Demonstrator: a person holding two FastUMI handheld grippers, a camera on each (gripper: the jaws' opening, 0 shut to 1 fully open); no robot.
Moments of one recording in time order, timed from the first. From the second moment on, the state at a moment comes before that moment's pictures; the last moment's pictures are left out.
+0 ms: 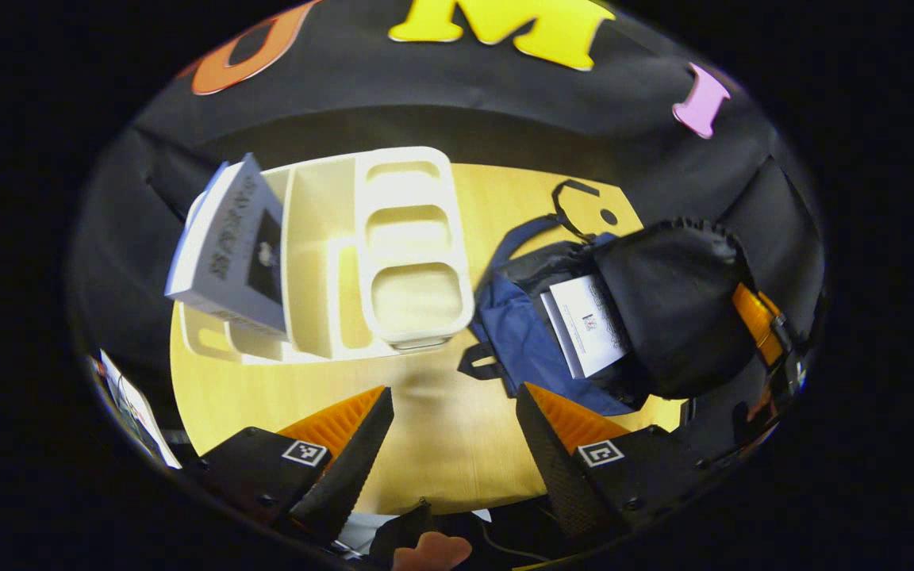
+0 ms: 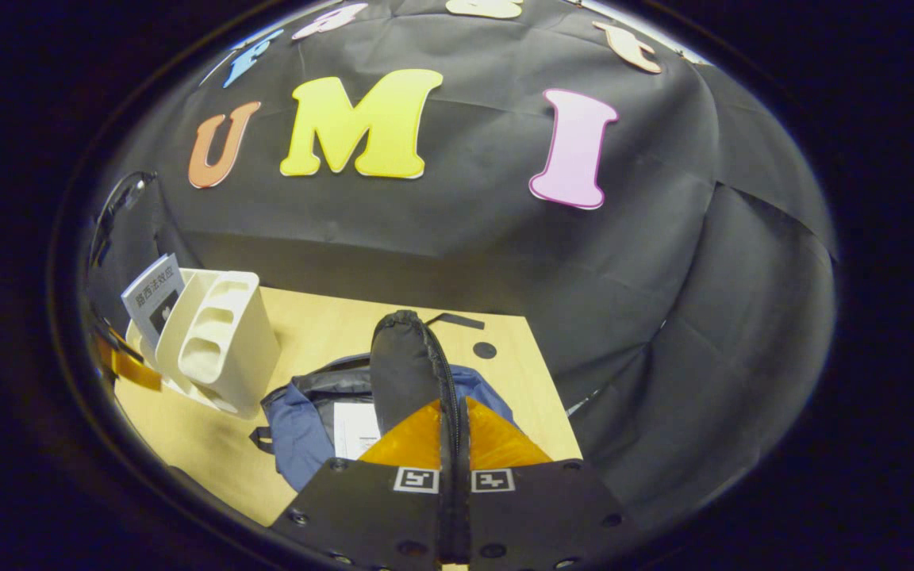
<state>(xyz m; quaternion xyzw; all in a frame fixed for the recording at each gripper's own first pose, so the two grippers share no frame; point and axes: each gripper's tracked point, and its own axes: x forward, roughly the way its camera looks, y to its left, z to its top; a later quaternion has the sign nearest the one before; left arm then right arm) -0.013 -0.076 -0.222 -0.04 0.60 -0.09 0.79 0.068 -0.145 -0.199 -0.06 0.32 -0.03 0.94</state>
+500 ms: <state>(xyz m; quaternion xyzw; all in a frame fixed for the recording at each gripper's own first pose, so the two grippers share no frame) 0.084 0.067 -0.128 -0.05 0.54 -0.02 0.84 0.065 -0.142 -0.202 -0.06 0.33 -0.04 0.94</state>
